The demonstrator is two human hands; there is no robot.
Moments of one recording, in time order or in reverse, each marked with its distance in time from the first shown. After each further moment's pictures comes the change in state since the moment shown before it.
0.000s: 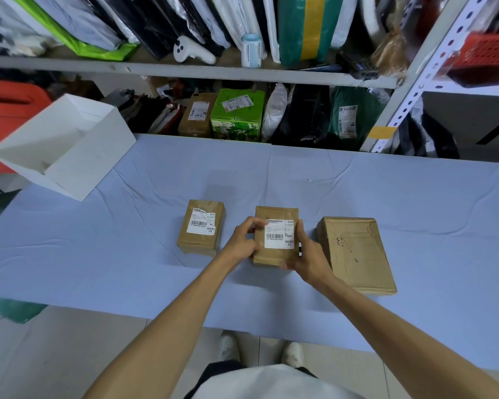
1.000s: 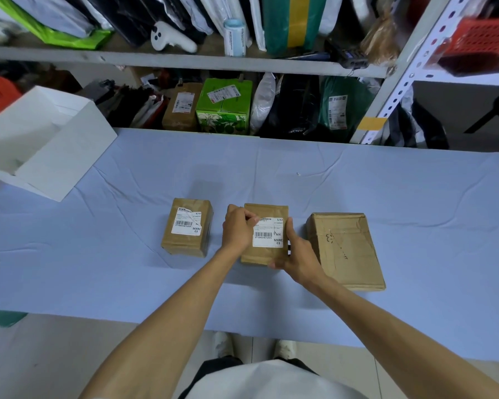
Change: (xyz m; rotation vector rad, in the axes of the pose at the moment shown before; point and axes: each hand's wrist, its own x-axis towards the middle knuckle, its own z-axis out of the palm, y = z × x) left_hand 0.045 0.006 0.024 0.359 0.354 0.122; right_hand 0.003 0.005 -0.003 -0.021 -0.016 0.012
